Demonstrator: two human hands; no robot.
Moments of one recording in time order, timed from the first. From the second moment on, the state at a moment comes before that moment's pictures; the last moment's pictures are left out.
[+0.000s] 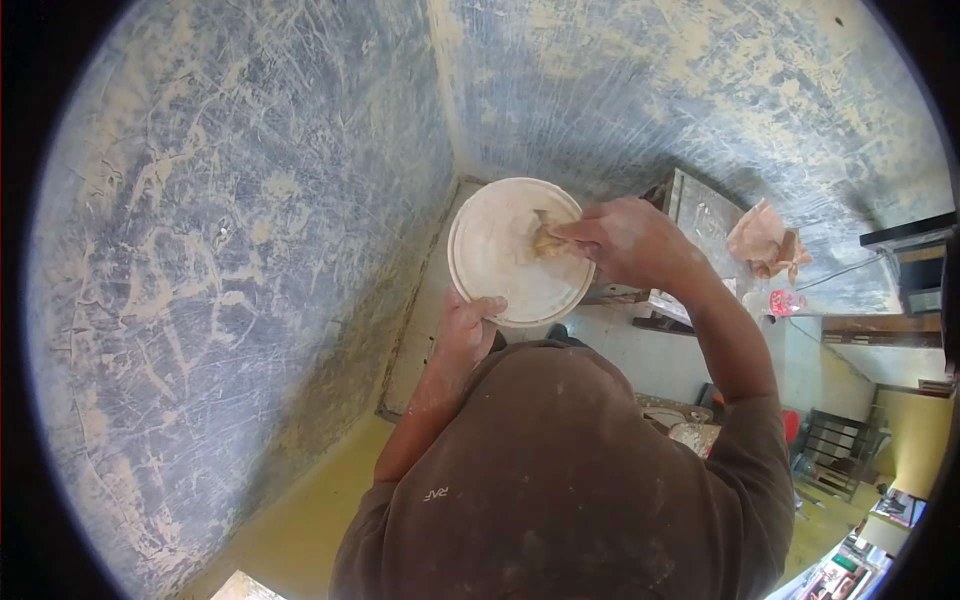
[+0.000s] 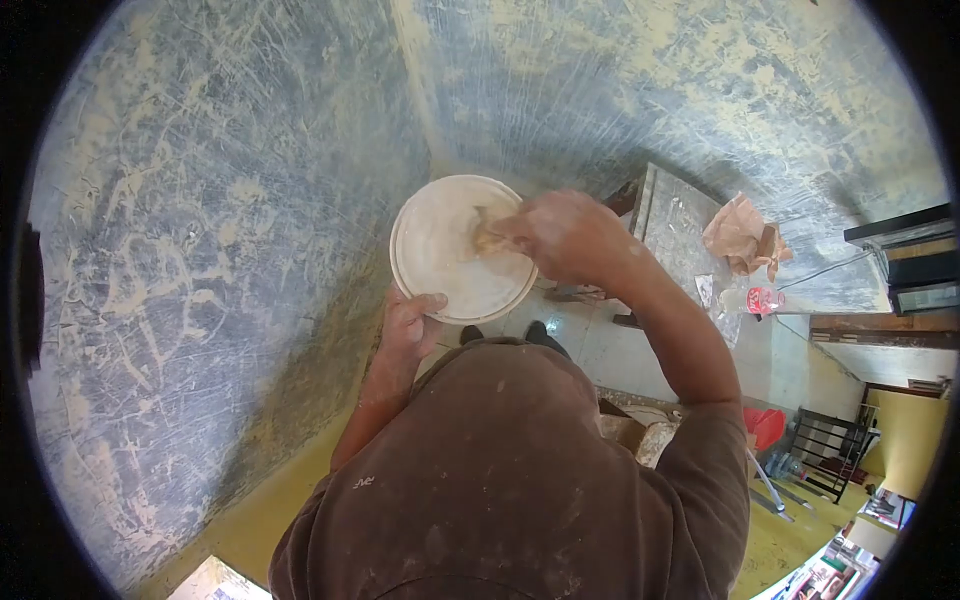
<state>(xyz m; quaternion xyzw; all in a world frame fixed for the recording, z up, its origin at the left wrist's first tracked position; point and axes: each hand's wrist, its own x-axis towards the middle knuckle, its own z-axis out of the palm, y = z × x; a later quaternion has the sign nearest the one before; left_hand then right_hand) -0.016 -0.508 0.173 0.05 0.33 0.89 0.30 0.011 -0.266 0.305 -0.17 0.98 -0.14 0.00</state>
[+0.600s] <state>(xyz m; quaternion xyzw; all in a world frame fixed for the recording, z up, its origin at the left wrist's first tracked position) 0.013 -0.500 0.192 0.02 0.34 0.91 0.24 -0.024 -0.280 0.324 -0.33 0.94 -0.06 0.02</state>
